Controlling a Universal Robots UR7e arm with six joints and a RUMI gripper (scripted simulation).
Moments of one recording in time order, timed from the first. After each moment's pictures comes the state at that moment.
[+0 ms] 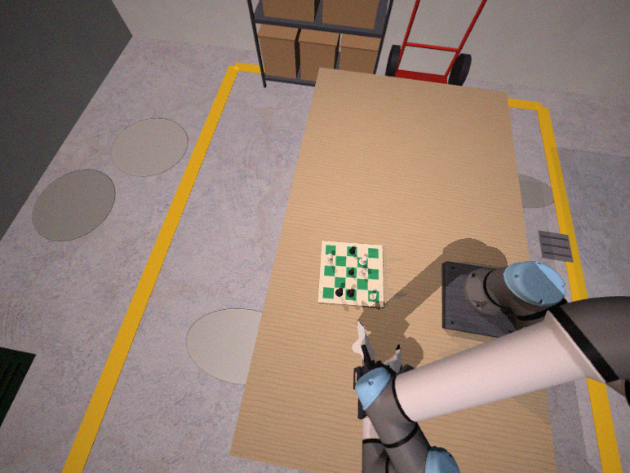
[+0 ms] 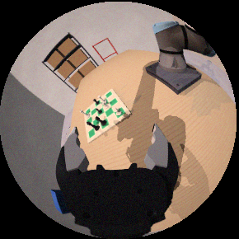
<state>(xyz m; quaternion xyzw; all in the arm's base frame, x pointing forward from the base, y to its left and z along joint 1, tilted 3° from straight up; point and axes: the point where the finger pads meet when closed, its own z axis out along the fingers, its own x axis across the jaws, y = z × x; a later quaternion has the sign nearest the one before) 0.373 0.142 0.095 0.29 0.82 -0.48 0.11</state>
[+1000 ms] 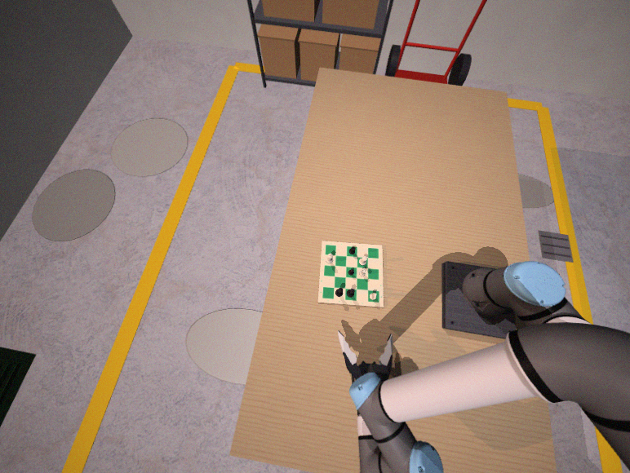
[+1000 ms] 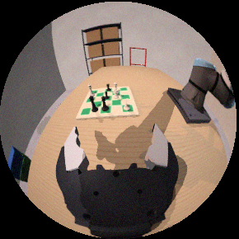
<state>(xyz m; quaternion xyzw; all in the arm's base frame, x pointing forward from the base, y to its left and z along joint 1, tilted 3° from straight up) 0.408 0.143 0.046 0.02 0.84 -0.54 0.03</state>
